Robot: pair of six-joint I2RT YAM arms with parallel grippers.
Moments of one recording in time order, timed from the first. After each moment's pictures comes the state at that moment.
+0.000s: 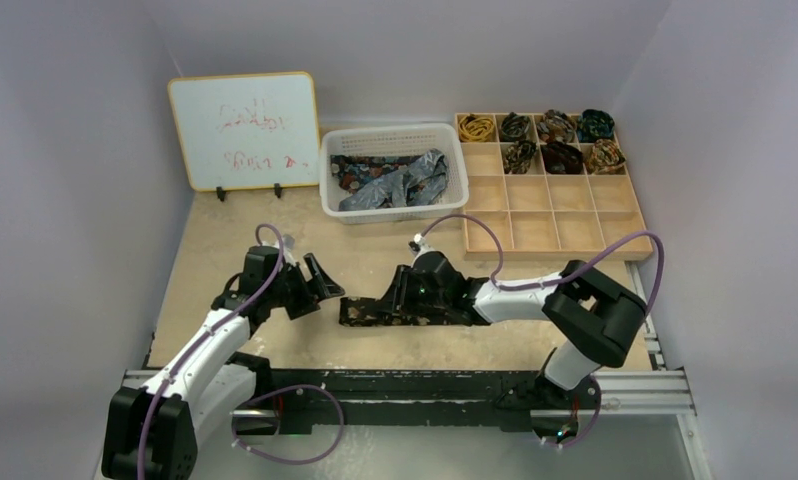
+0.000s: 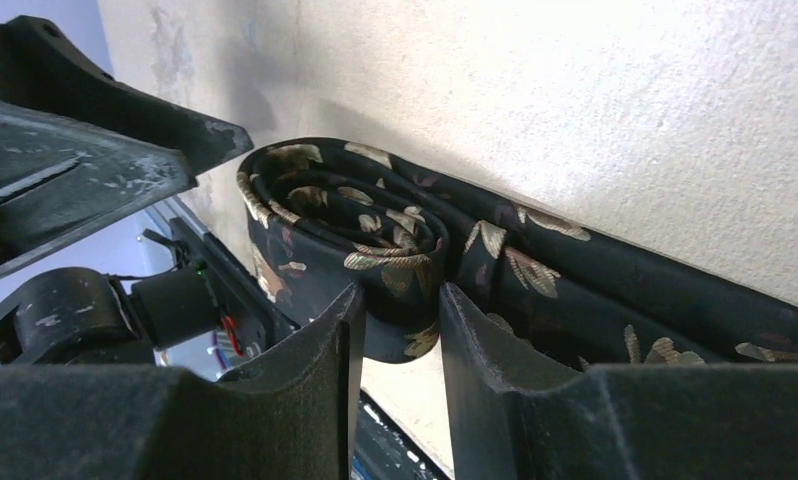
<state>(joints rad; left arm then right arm) -0.20 0.89 0.36 -0.31 0.39 -0.76 0.95 1.60 0.63 0.32 -0.16 1.06</state>
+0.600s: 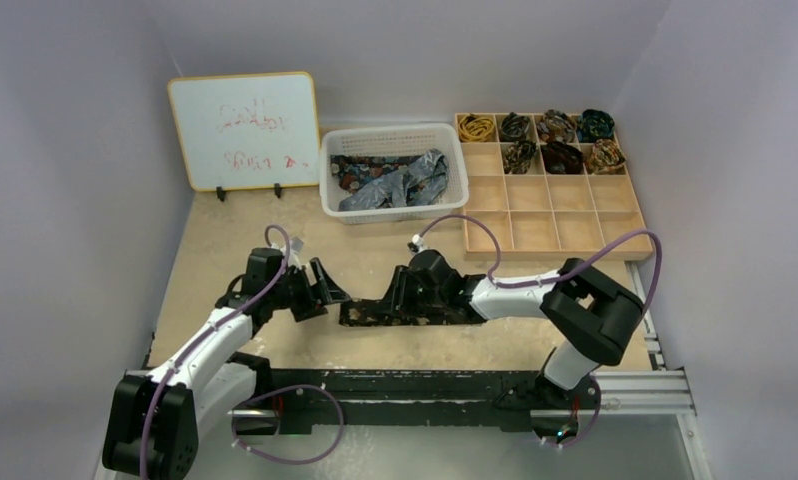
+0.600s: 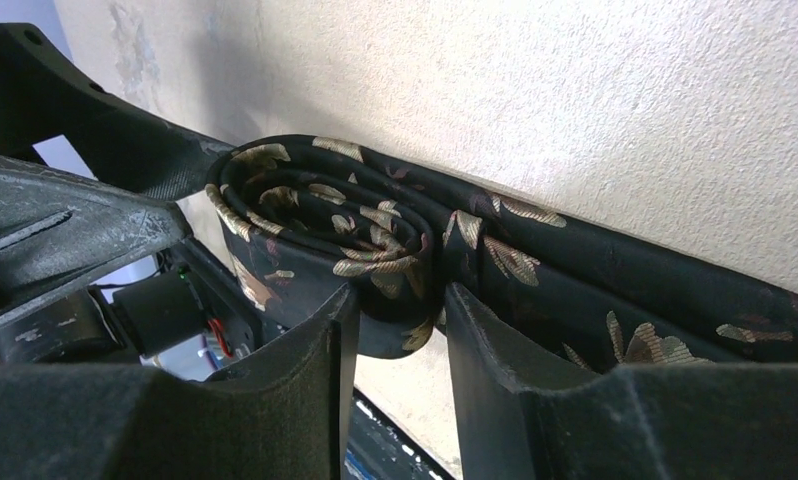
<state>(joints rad) -0.20 0.94 0.33 -0.24 0.50 -0.72 0.95 1.63 0.67 0.22 -0.16 1.07</state>
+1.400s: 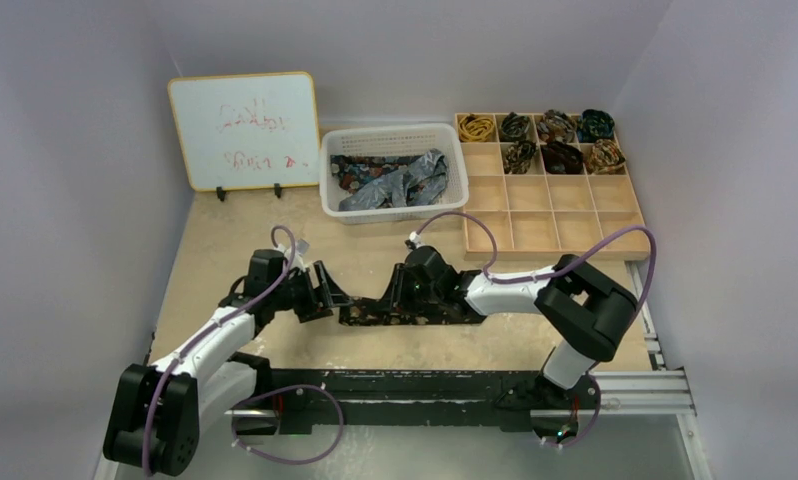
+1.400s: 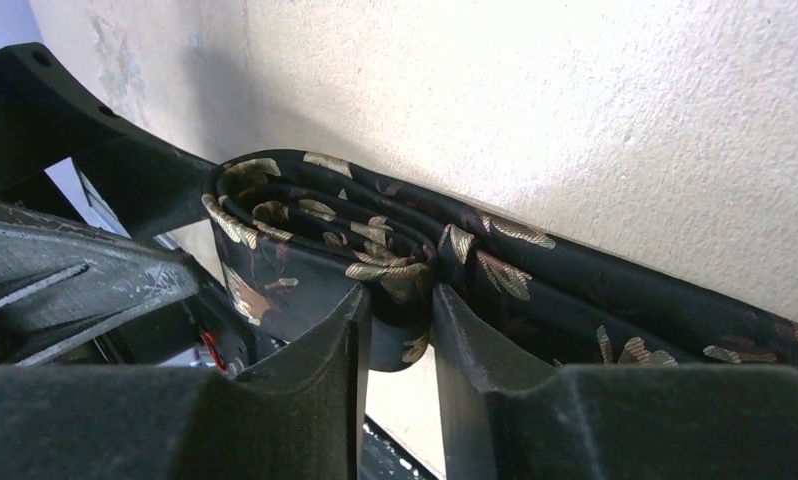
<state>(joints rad) -0.20 0.98 0.30 -0.16 0.58 -0.69 0.94 1.65 0.71 0.17 -0.15 1.05</state>
